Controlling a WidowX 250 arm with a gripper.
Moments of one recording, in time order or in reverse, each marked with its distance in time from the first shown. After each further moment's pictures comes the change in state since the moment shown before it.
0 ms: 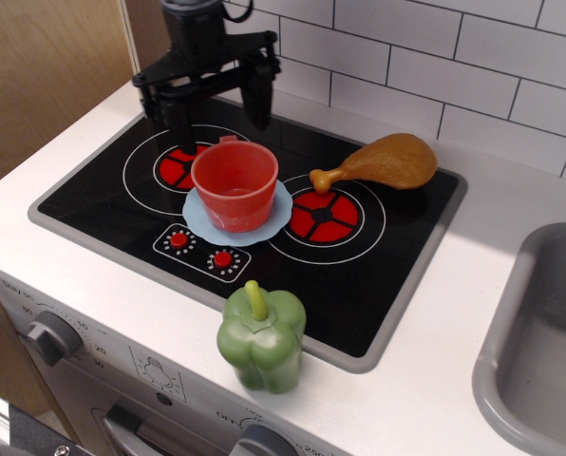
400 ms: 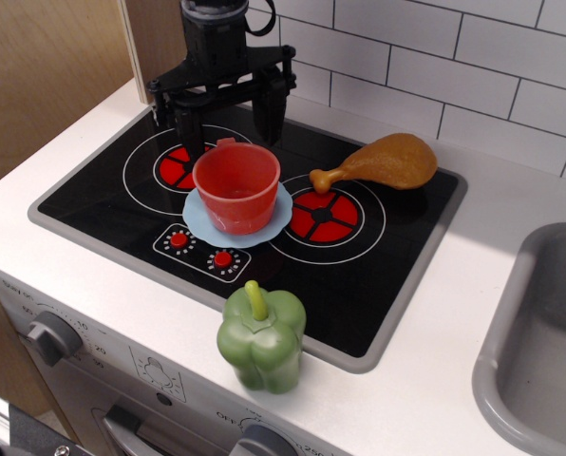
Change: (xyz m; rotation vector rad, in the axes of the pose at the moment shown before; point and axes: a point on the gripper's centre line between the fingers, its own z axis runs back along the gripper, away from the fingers) arm -0.011 -0.001 -0.002 0.058 -0.001 -0.020
